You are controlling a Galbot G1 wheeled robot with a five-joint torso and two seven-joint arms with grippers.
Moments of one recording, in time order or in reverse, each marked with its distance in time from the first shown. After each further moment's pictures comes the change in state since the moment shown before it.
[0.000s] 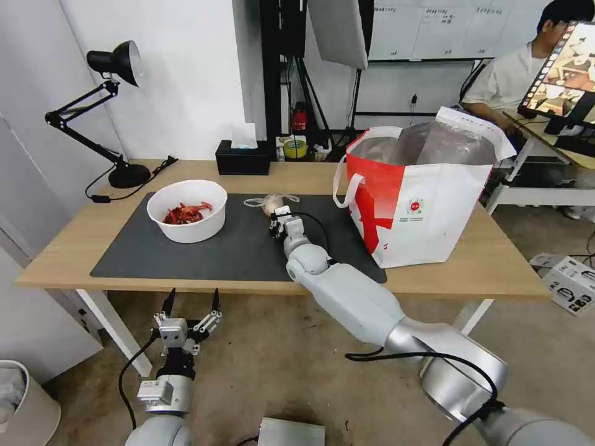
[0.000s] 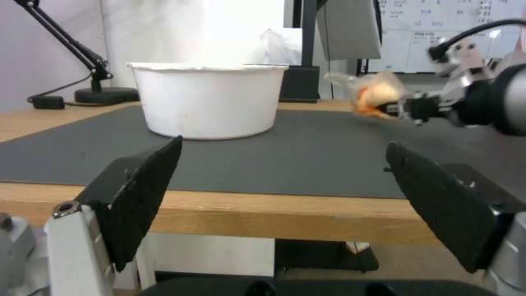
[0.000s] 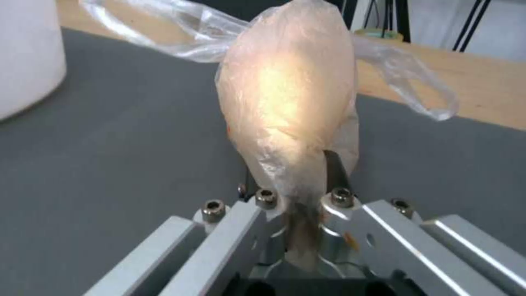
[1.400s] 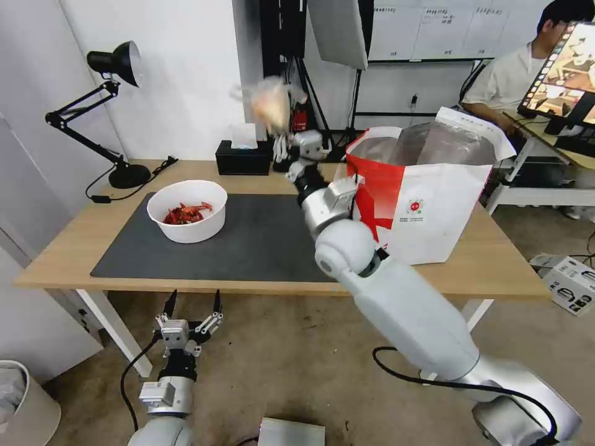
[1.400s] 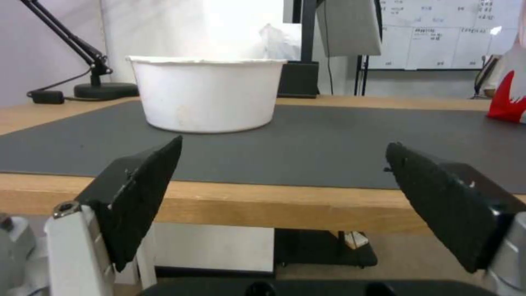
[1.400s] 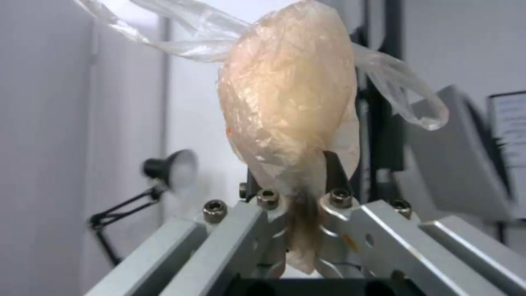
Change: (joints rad) left arm 0.013 -0.009 0.003 -0.001 0.008 0.000 0.000; right arm -0.106 -0.167 0.267 0.723 -0.167 0.134 -0.018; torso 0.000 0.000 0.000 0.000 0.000
